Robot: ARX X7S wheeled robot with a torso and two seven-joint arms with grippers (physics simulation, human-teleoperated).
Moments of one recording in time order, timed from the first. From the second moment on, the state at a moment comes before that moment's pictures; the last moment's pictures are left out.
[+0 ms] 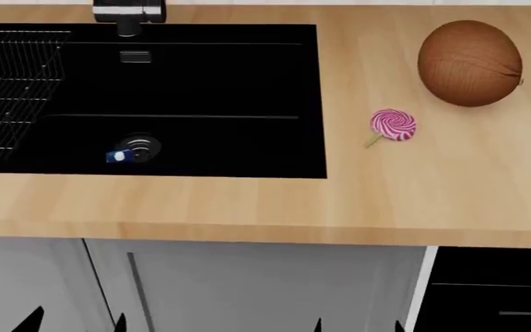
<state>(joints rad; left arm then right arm) 0.02 -0.07 0.08 0.04 -0.09 0.03 -0.01 0.01 0.06 -0.07 0.01 0.05 -0.01 0.08</state>
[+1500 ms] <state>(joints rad) -0.06 -0.23 0.02 0.61 -0.19 -0.42 -0.25 0.07 0.26 0.00 -0.61 0.17 0.49 0.26</state>
